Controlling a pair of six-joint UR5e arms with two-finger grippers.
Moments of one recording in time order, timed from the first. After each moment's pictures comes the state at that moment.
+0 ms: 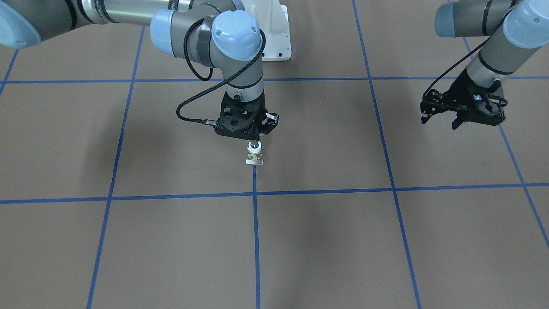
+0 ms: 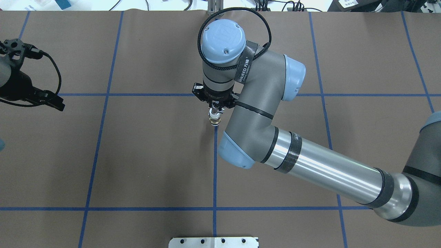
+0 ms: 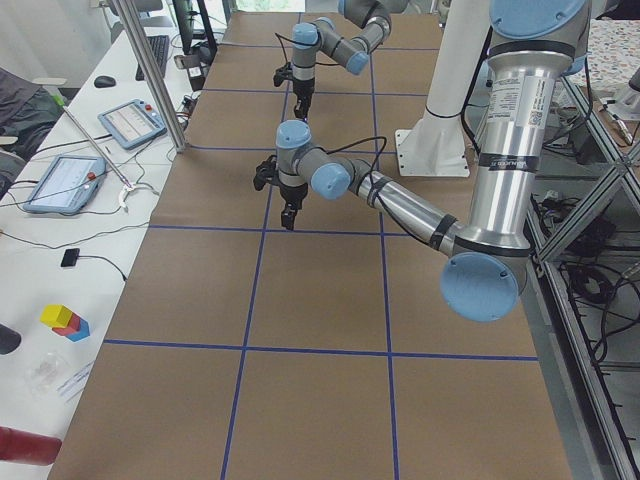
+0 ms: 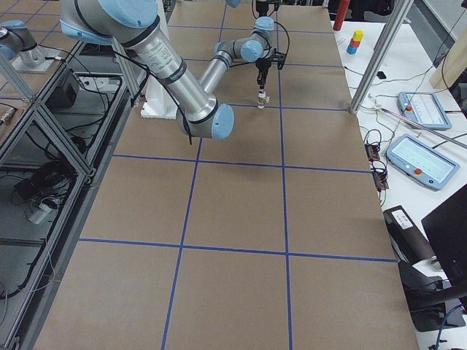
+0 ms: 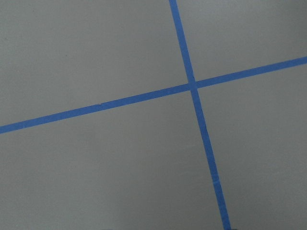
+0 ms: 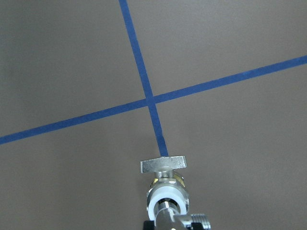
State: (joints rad) left arm -0.99 -1.68 -1.95 -1.69 -2.17 -0.57; right arm 0.59 -0.66 1.52 -1.67 1.93 1.41
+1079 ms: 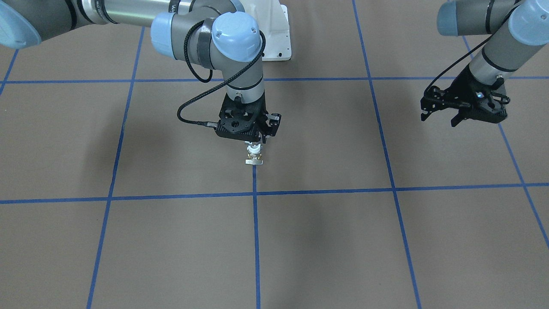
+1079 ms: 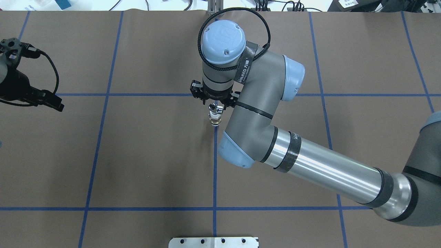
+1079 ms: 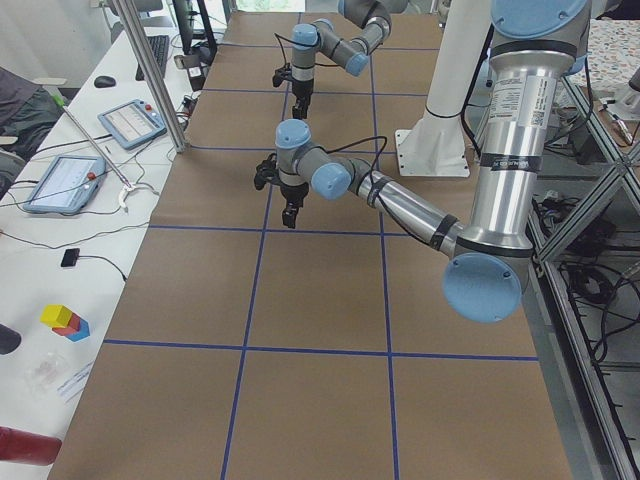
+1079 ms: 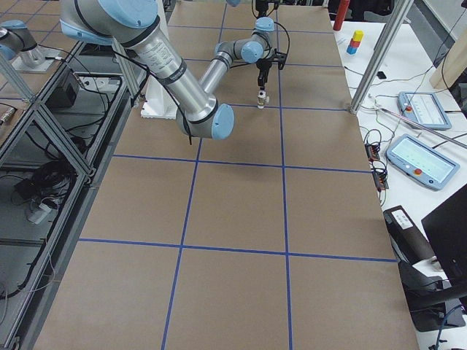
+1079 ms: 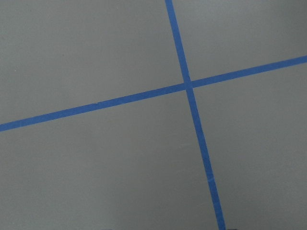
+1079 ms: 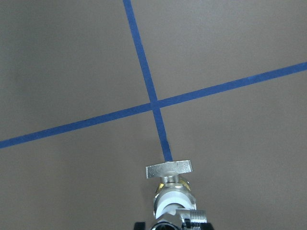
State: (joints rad) left arm -1.01 -1.67 -1.95 -1.69 -2.21 -0.57; right arm 0.59 -0.66 1.51 -1.64 1.92 1.41
